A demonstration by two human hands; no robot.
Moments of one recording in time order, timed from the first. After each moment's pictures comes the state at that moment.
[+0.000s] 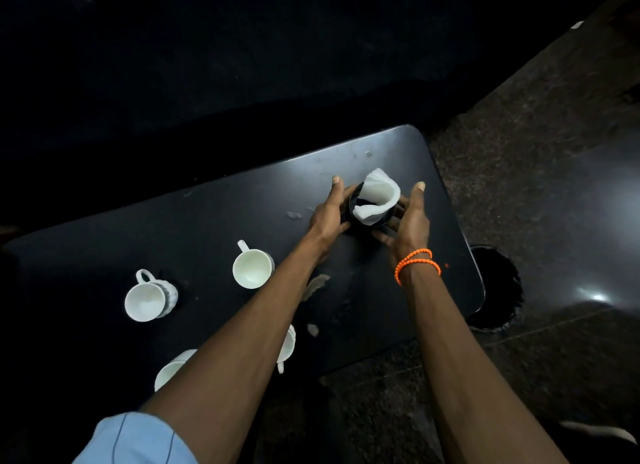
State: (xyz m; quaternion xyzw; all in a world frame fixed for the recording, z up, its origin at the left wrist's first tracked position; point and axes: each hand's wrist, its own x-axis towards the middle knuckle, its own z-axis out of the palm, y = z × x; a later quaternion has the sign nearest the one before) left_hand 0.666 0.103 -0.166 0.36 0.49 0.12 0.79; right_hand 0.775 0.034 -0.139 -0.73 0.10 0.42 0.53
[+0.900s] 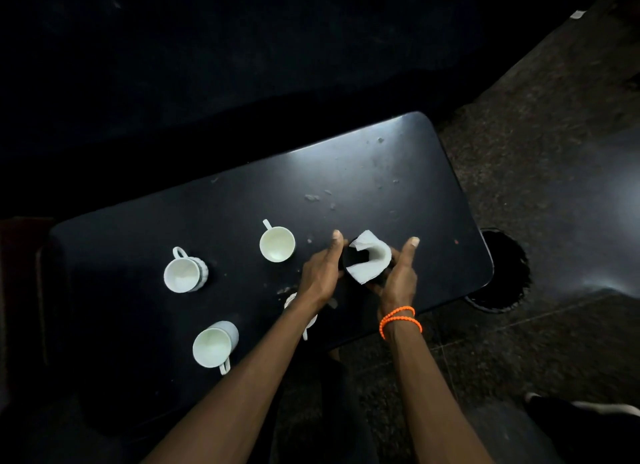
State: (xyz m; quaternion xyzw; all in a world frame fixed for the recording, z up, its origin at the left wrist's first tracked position) left_hand 0.565 0.003 -0.167 0.41 0.56 0.06 0.71; right_hand 0.668 -0.061 -0.142 -0.77 0.15 0.39 0.48
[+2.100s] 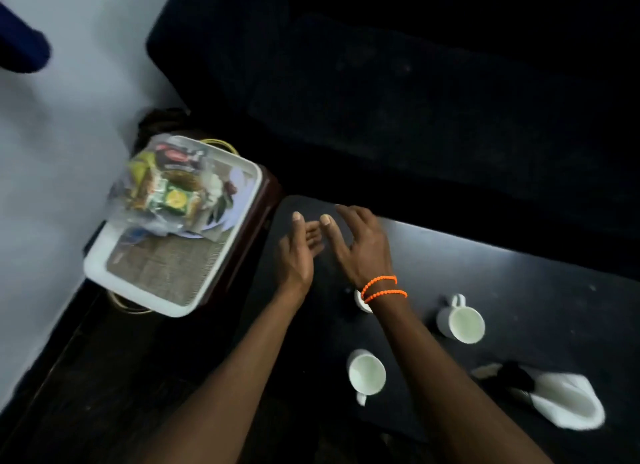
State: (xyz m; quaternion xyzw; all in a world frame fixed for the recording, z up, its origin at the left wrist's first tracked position) left_hand 0.226 0.129 -0.094 0.18 0.67 0.50 0.52; right_hand 0.339 0.152 -0.089 -0.61 -0.69 0.28 0.28
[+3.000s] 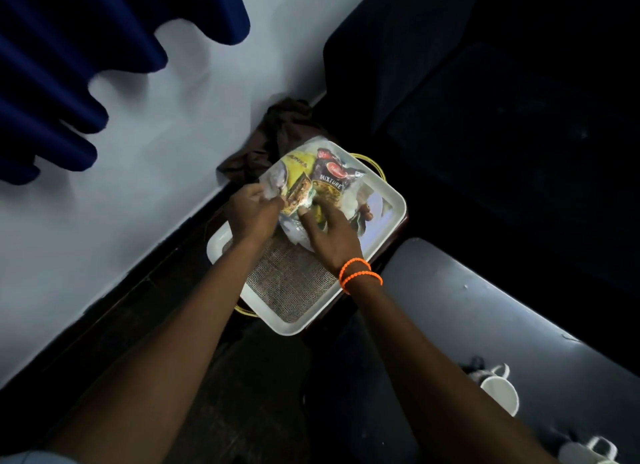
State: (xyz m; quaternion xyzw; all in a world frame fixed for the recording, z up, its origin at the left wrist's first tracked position) left_hand -0.105 0.148 -0.108 0.16 0.86 0.43 0.23; right_hand 0.041 0.190 -0.117 -0.49 -0.68 0.53 0.14
